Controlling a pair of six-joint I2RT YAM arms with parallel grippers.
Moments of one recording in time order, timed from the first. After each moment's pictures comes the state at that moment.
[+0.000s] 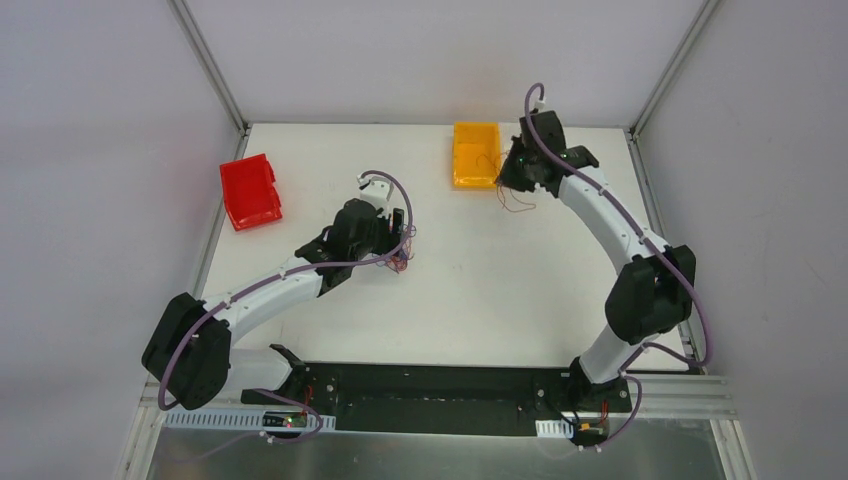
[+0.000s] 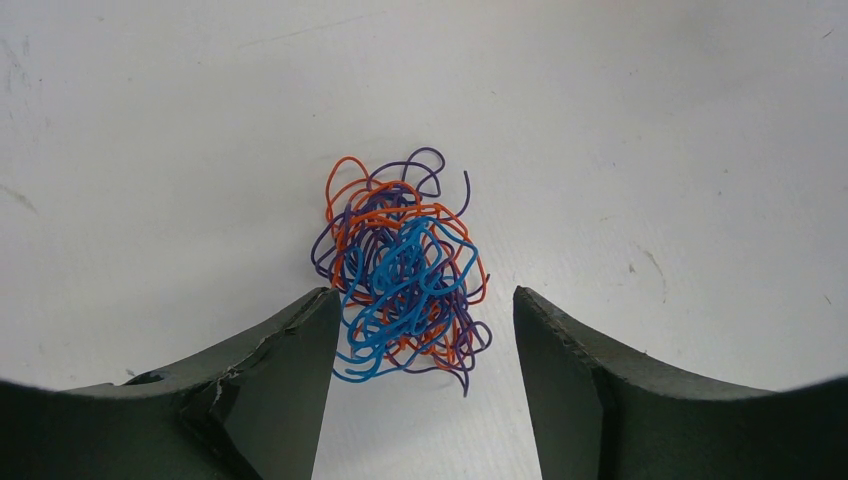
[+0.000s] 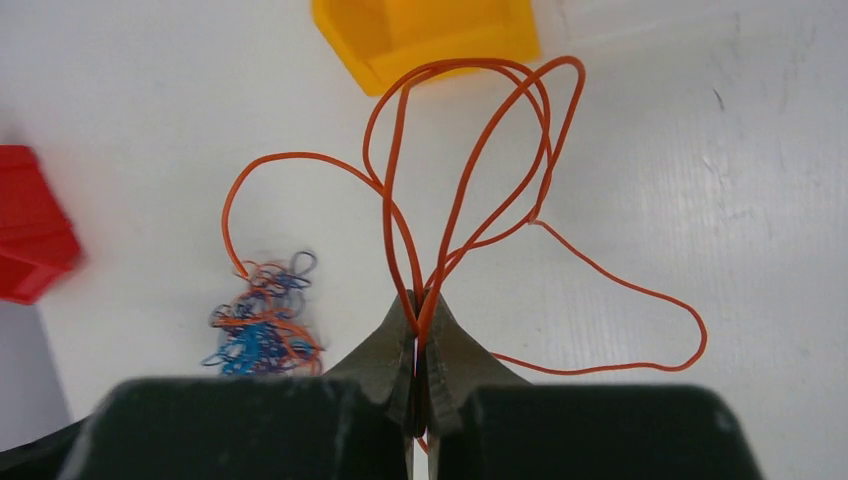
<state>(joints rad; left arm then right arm) -0.63 1.26 0.73 0.03 -0.21 -0.24 0.39 1.65 1.46 -0.66 0.08 0.63</state>
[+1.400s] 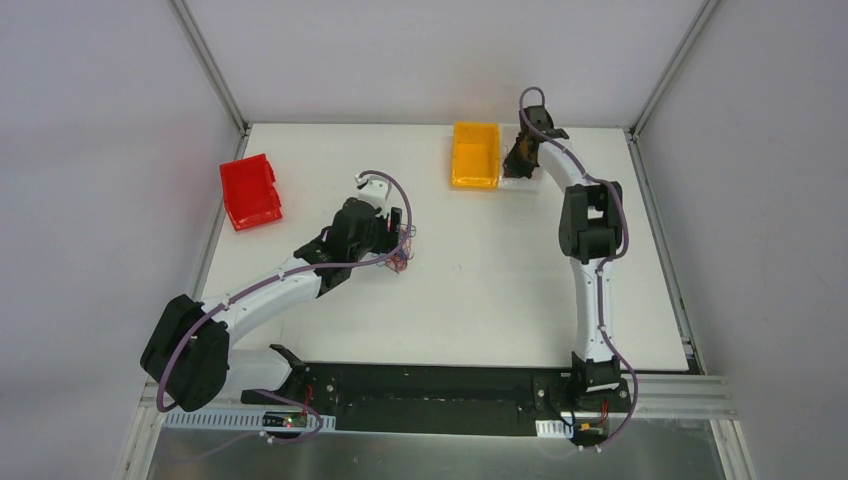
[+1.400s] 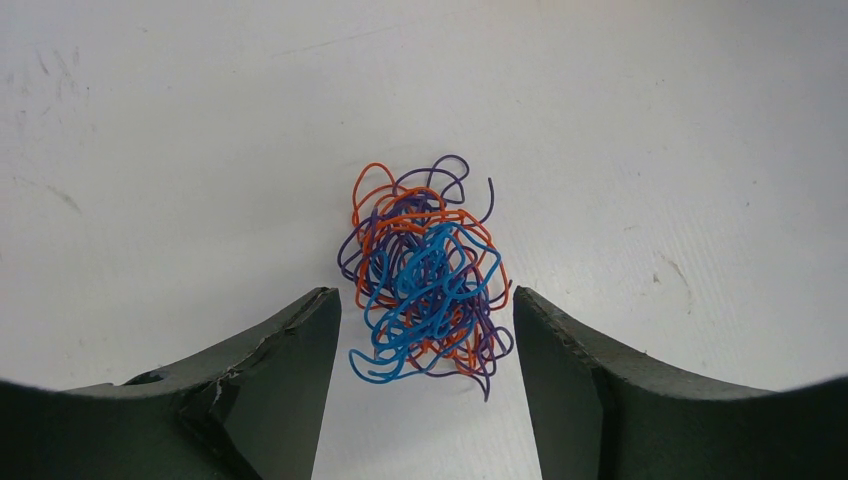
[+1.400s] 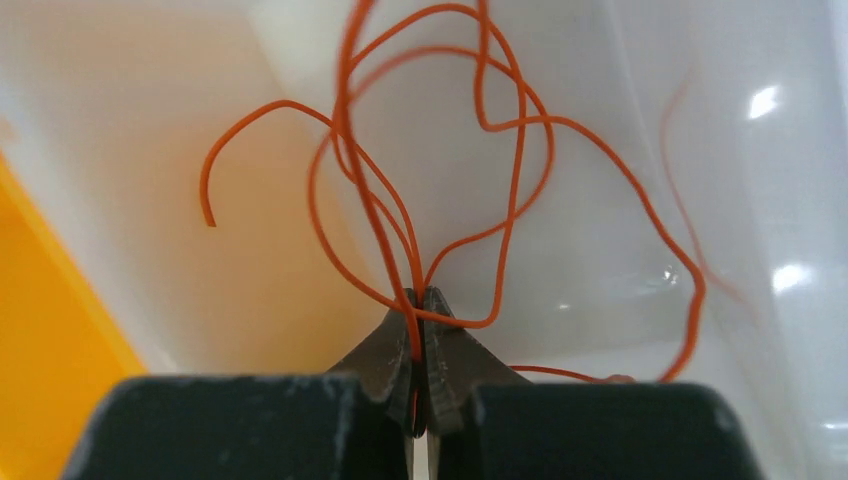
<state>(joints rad) -0.63 1.25 0.72 0.03 -0.25 -0.21 0.17 2.45 2.14 -0.67 0.02 0.69</state>
